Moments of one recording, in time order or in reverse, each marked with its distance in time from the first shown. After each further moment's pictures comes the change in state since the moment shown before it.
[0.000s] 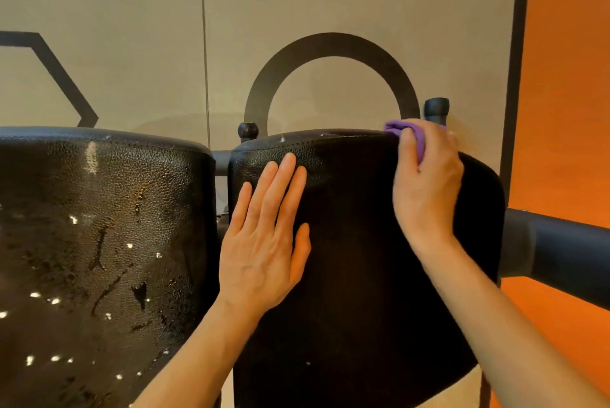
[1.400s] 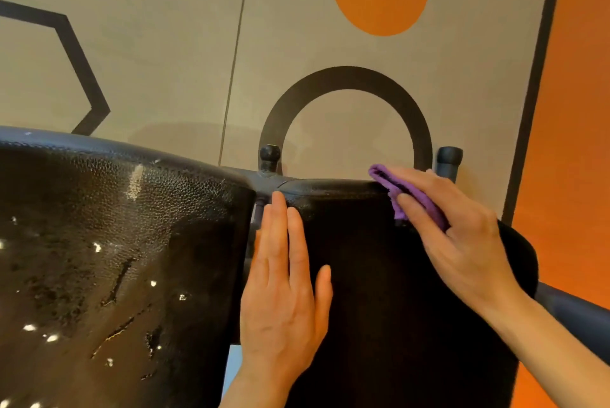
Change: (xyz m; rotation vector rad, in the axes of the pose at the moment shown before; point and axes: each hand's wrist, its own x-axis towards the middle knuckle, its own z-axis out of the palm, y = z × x) left_hand -0.005 0.002 0.009 -0.121 0.092 -0.284; right_hand 0.017 -0.039 -0.010 0.037 -0.510 -0.425
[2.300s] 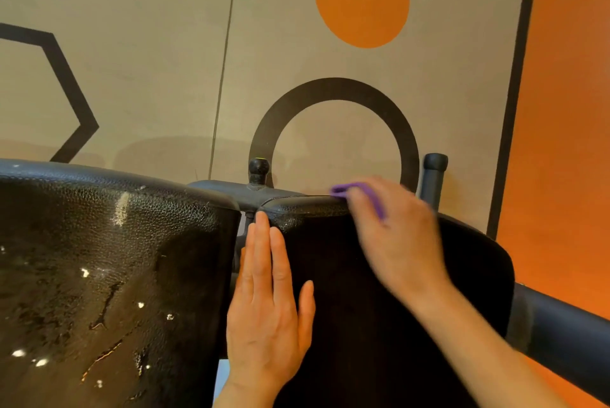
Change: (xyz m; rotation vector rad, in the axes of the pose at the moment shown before) left_hand 0.000 -0.005 0.008 -0.062 0.038 0.022; right_hand 0.025 -0.019 0.027 -0.133 0.034 0.242
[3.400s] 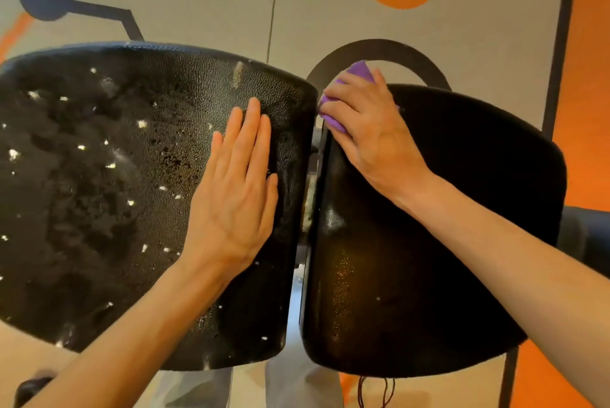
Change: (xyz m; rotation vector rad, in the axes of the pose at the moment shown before) left_hand -0.034 -0.090 -0.109 0.178 -0.109 0.142; right_hand -0.039 -0.045 0.063 -0.303 0.046 -0.620
